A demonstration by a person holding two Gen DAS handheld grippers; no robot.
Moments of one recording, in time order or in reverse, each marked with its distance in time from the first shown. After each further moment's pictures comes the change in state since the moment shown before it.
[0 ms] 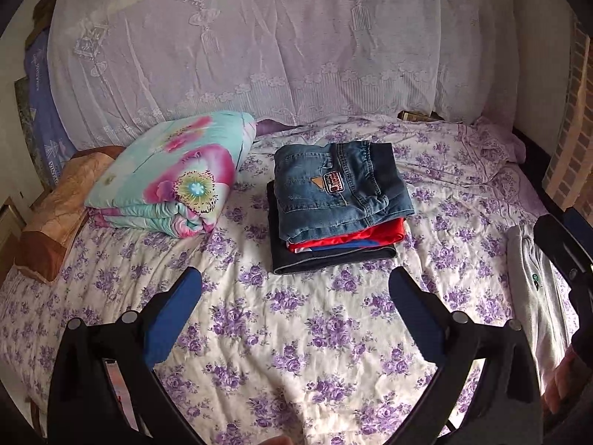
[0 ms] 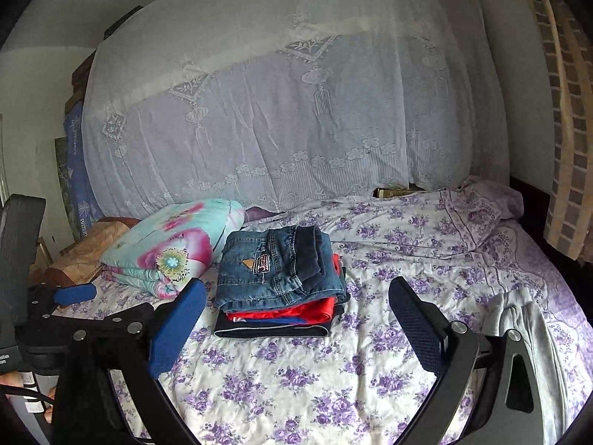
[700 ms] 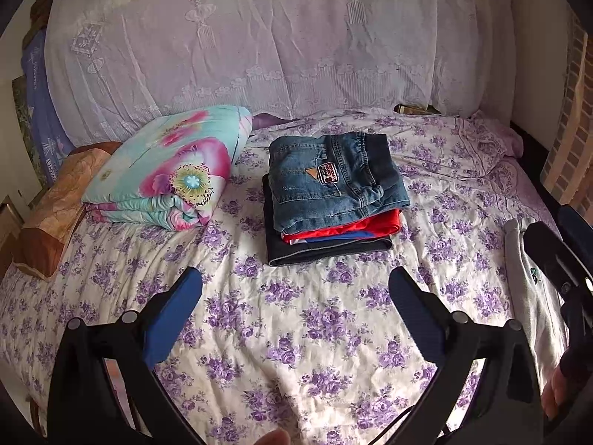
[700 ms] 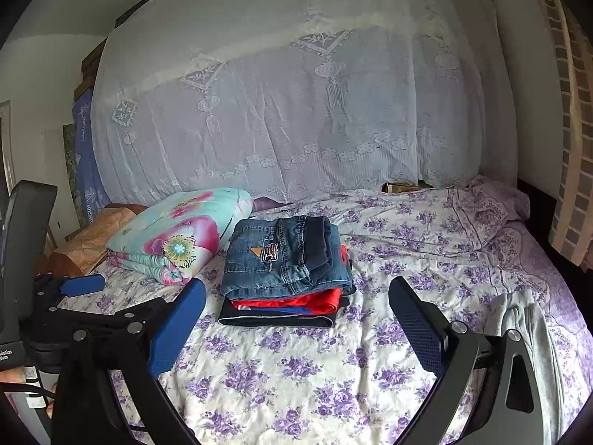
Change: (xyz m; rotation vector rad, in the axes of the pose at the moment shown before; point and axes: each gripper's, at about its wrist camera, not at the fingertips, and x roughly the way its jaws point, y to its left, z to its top) left arm -0.002 -0.005 -0.007 0.005 0.019 -0.011; right arm -0.001 0.007 -0.006 -0.025 0.035 0.027
